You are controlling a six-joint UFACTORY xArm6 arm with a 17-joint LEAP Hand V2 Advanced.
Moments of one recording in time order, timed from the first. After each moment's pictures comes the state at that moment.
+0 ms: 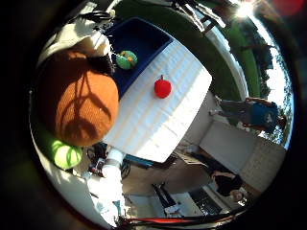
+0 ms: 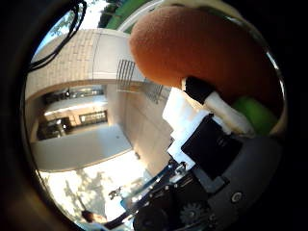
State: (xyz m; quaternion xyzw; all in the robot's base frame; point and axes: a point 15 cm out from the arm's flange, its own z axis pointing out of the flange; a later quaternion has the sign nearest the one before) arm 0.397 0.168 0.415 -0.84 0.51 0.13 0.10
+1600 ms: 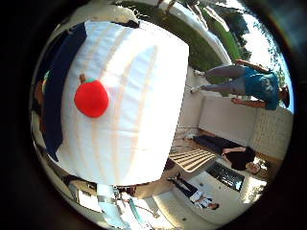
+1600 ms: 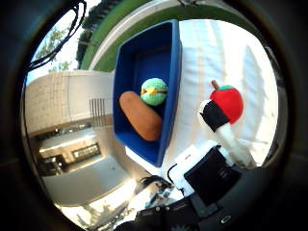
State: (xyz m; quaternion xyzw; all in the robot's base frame) arm 0.500 -0.040 0.231 -0.75 0.66 0.08 -0.01
